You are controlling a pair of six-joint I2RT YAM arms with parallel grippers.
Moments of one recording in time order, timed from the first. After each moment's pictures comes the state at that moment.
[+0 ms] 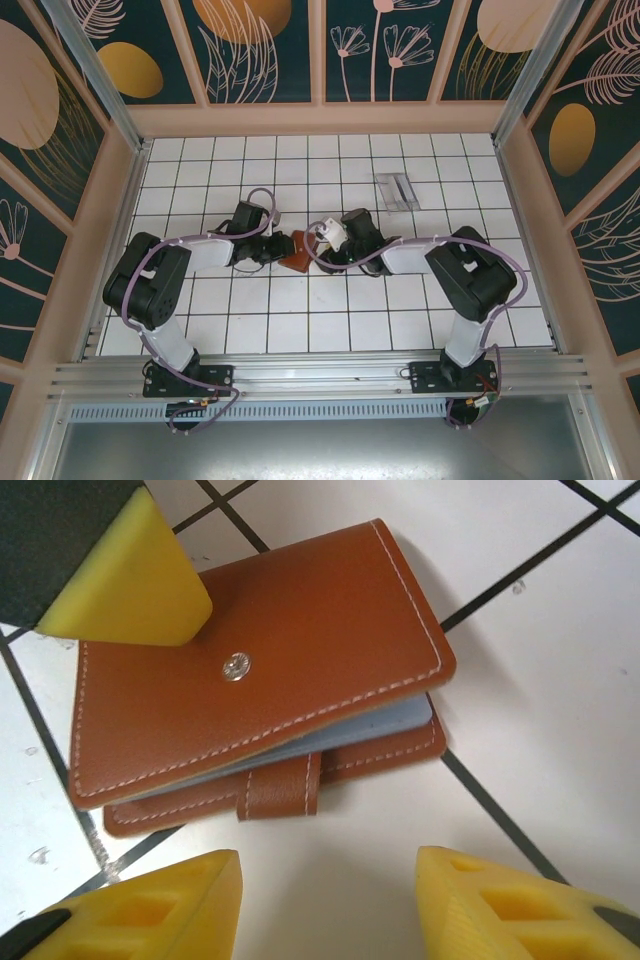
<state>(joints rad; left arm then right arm) -0.41 1.74 0.81 0.01 0.47 -0.63 0.68 1.81 0.85 0.17 -0.30 -0.18</state>
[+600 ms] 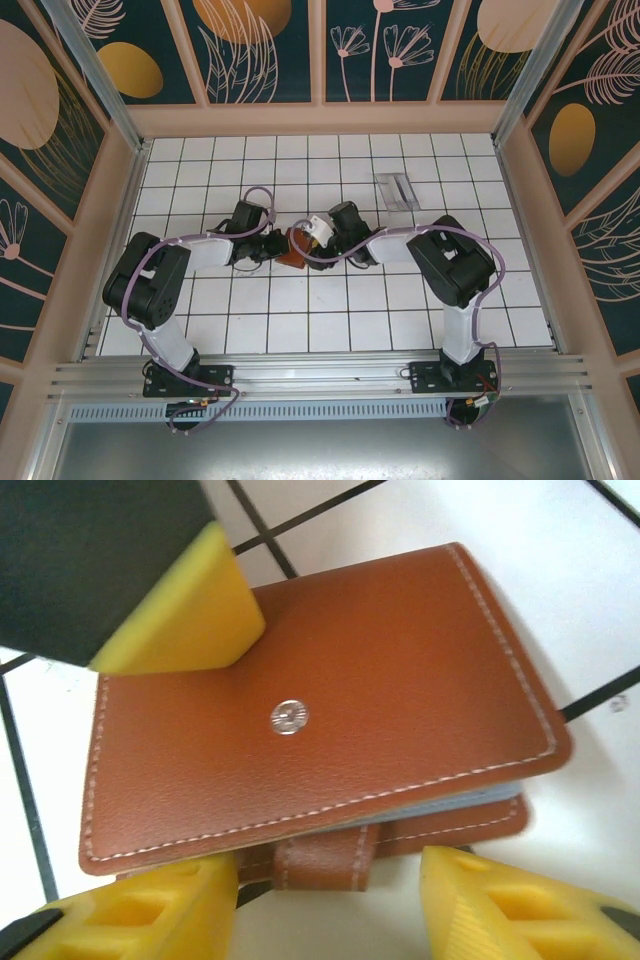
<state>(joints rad) -0.41 1.75 0.82 0.00 0.37 -0.62 0.69 1.95 1.00 0.12 -0.38 -0.28</state>
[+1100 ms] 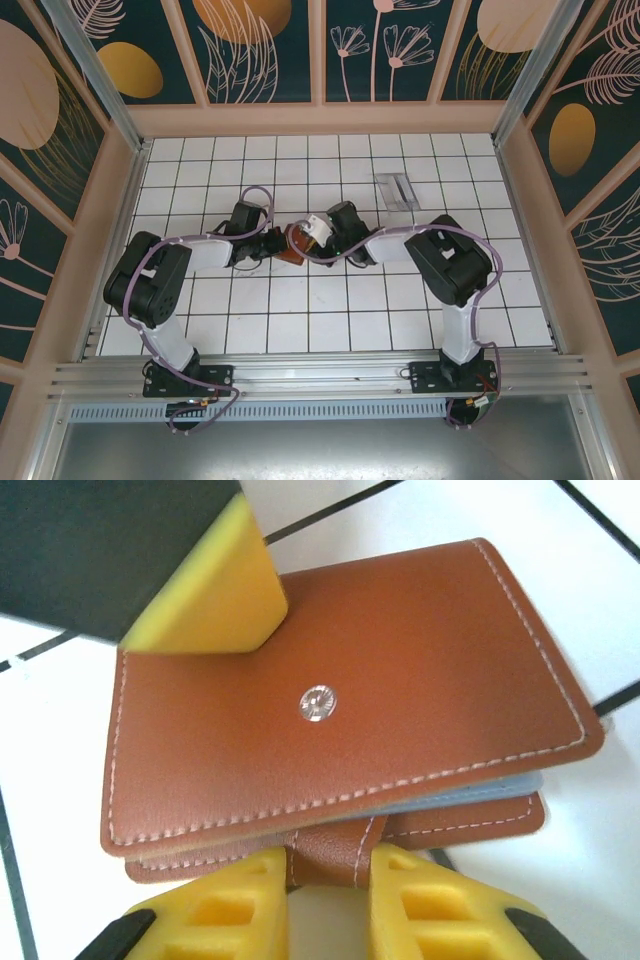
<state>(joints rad) -0.41 1.76 0.79 0.09 0.34 -0.63 0.69 1.95 0.98 0.17 -0.35 -0.28</state>
